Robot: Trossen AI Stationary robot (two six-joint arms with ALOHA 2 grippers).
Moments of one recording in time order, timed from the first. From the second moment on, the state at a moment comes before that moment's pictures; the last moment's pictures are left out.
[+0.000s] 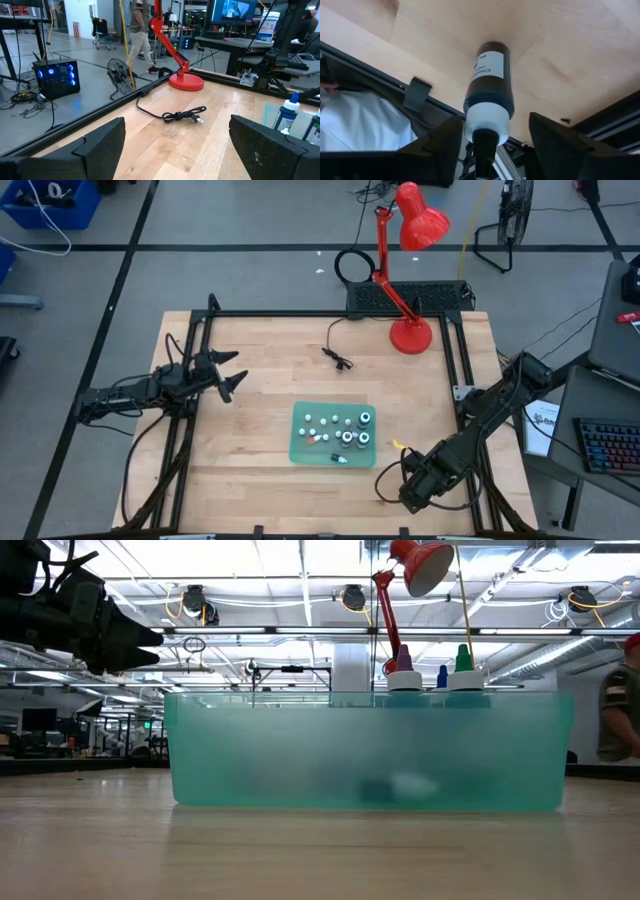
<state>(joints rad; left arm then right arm) 0.12 0.01 0.07 -0.10 -0.37 -0.11 0.77 1.58 1.10 -0.88 -0.37 1.79</state>
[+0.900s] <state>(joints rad) 0.12 0.01 0.07 -0.10 -0.37 -0.11 0.70 1.42 1.23 -0.84 0.08 1.23</state>
